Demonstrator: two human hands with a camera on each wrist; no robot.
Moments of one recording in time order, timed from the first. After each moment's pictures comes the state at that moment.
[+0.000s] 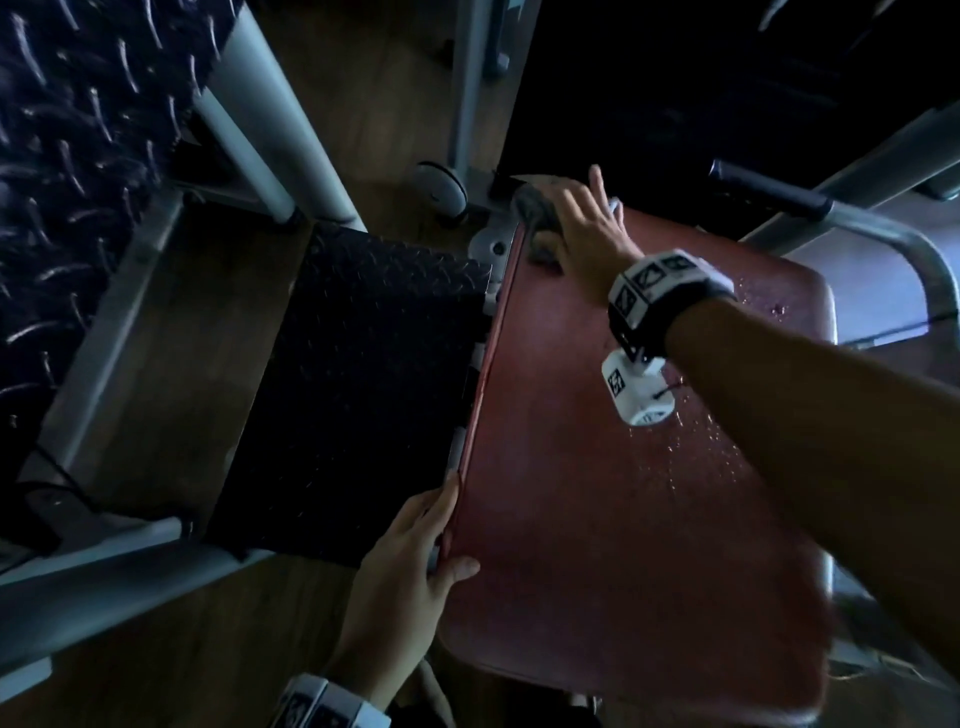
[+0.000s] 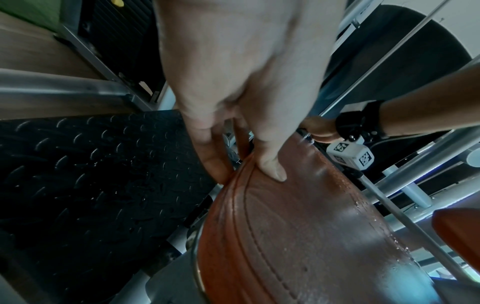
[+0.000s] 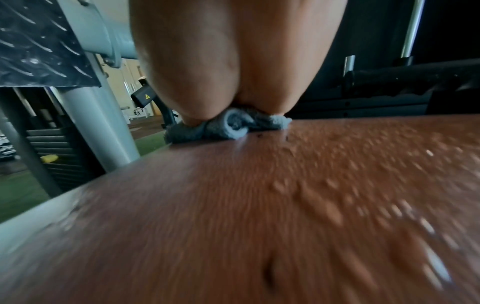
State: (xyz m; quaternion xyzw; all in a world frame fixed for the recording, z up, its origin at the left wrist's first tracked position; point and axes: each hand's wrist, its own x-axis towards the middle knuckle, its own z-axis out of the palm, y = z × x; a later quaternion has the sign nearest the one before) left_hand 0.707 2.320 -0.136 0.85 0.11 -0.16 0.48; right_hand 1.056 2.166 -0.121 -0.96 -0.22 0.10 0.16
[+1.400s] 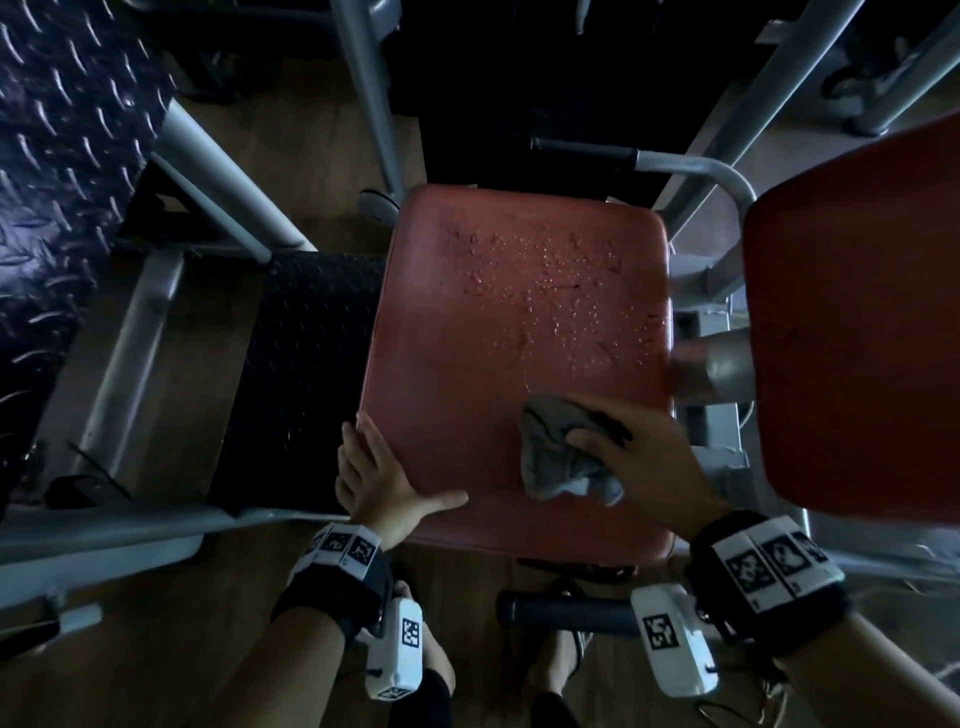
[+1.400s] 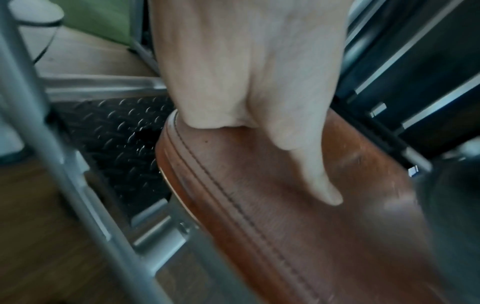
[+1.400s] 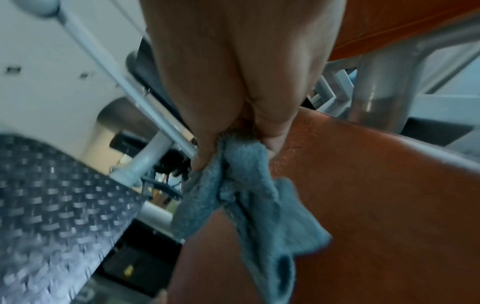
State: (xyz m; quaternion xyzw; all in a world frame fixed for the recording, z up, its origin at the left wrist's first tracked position) left_hand 0.700 2.216 -0.101 0.88 0.27 -0.27 0.29; right_hand 0.760 1.942 -0.026 -0.88 -0.07 0.14 0.45
